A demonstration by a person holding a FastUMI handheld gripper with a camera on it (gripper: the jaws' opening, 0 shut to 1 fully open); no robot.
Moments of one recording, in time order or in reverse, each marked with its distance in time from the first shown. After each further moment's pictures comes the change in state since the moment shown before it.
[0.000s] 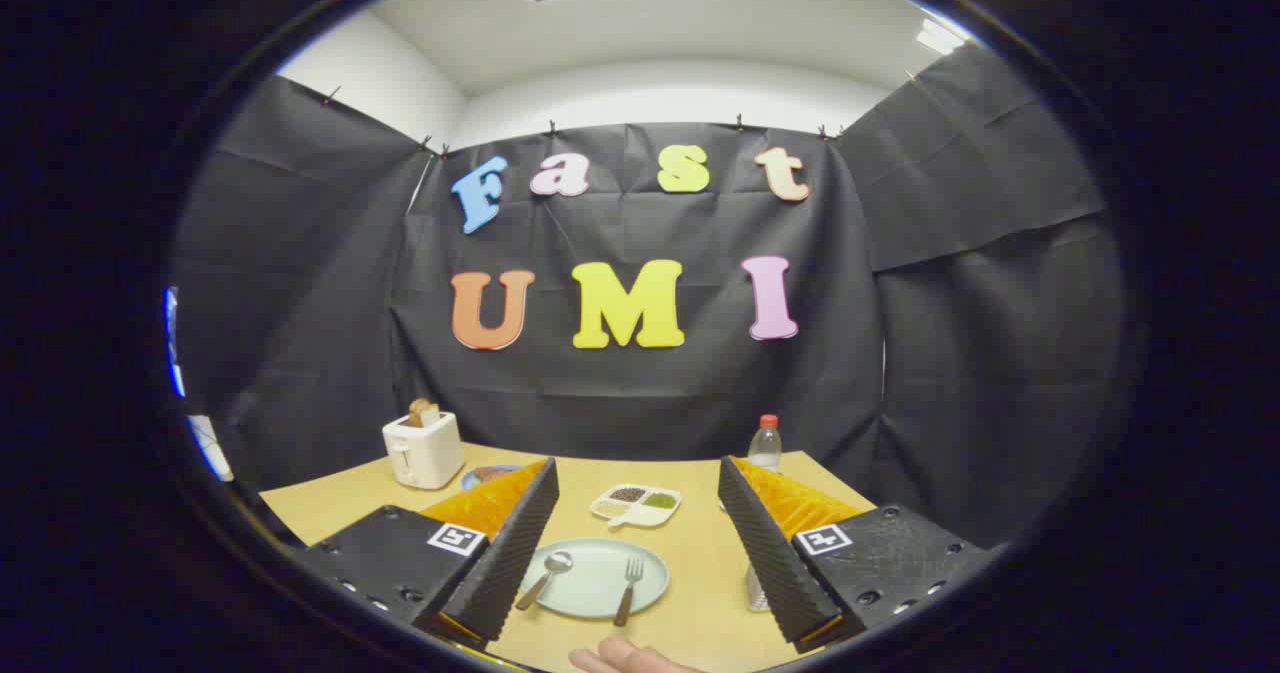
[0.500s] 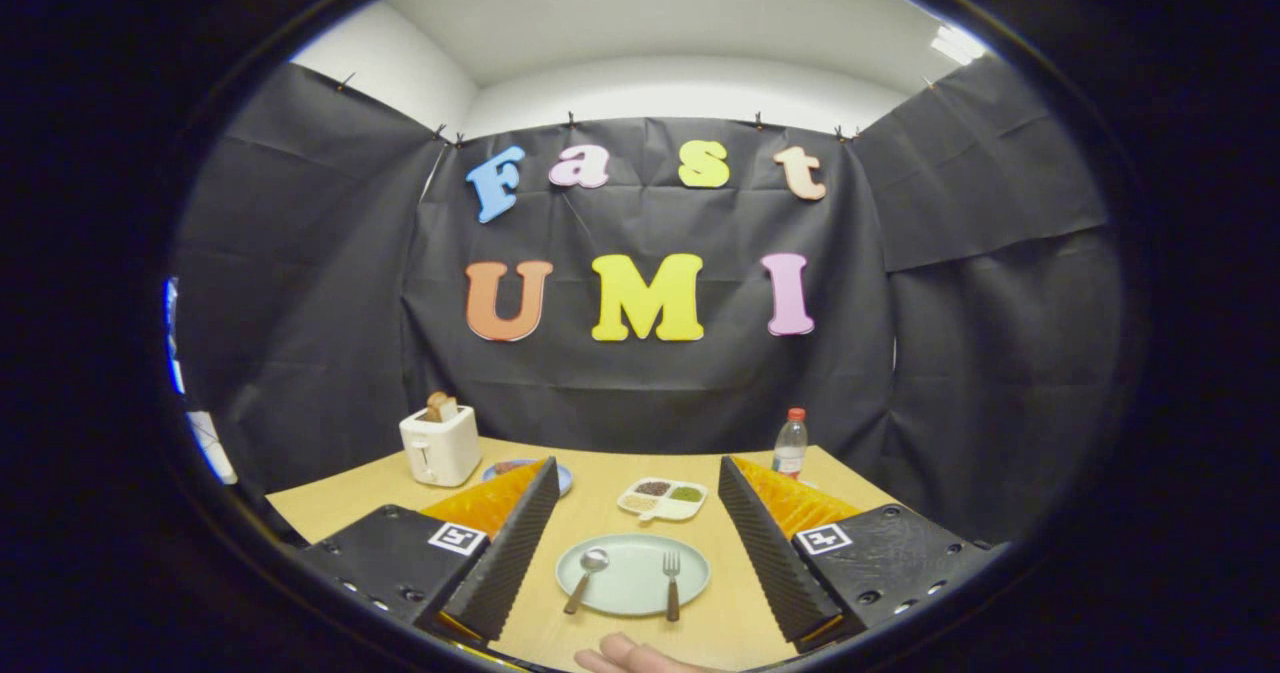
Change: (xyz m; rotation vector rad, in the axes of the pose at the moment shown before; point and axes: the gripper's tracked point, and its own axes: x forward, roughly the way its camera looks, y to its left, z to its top) arm -0.001 0.041 0.002 -0.031 -0.004 -0.013
